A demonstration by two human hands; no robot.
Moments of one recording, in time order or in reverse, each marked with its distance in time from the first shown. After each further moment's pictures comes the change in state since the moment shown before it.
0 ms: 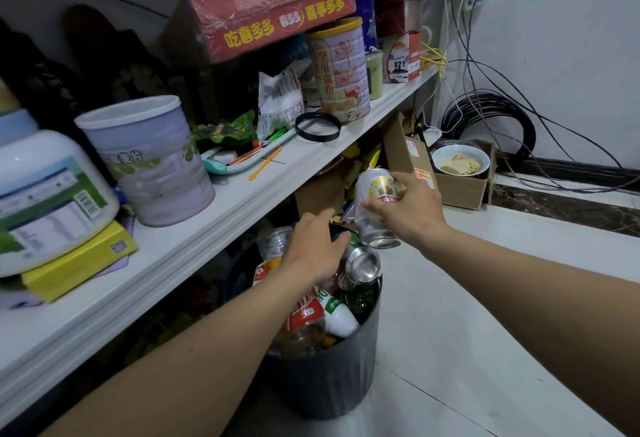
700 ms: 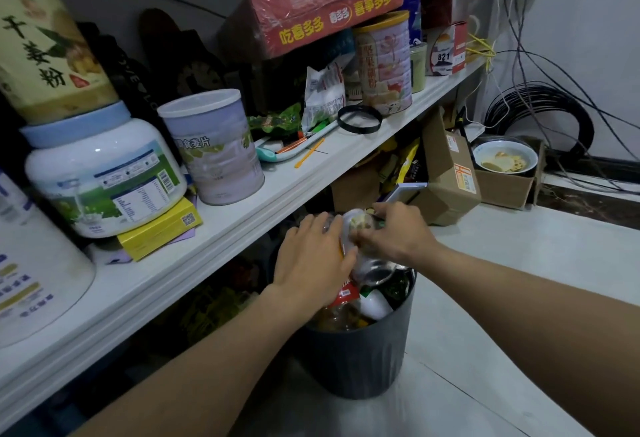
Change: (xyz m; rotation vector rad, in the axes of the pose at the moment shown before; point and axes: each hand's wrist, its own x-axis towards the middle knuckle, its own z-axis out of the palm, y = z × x) left_hand -0.067 -0.029 -0.032 0.530 0.164 0.165; right_hand -0.037 -0.016 0.052 -0.263 -0.293 -0.160
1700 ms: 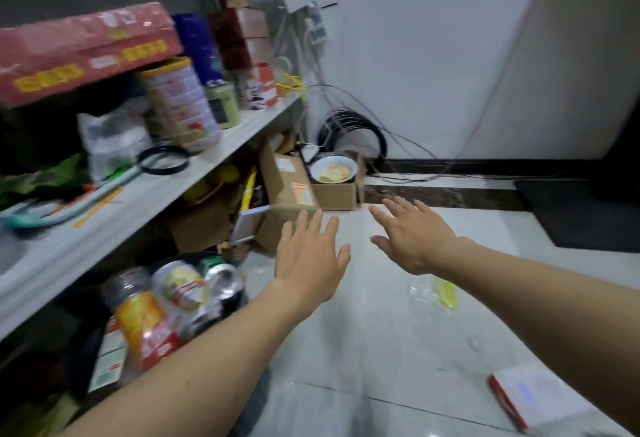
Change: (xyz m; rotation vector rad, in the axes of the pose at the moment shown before) left_hand 0.046 0.239 0.010 -0.034 -0.032 0.385; right_hand -0.119 0.177 -0.194 -0.792 -0.076 0.186
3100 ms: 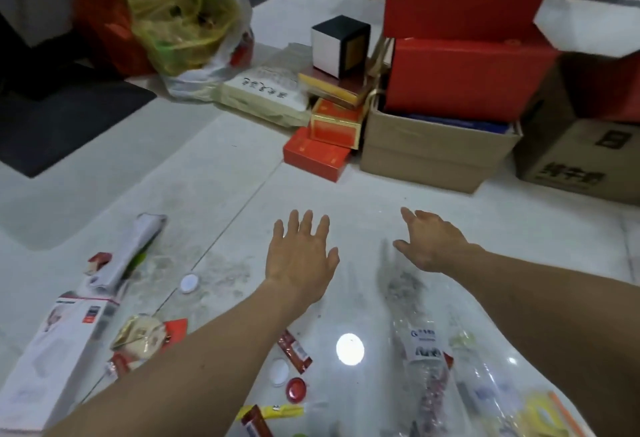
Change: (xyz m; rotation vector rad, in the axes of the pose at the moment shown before) left_hand -0.236 0.650 0.115 -0.055 -0.291 1.344; right_hand -0.690 0.279 0.225 0.394 -0.388 1.578
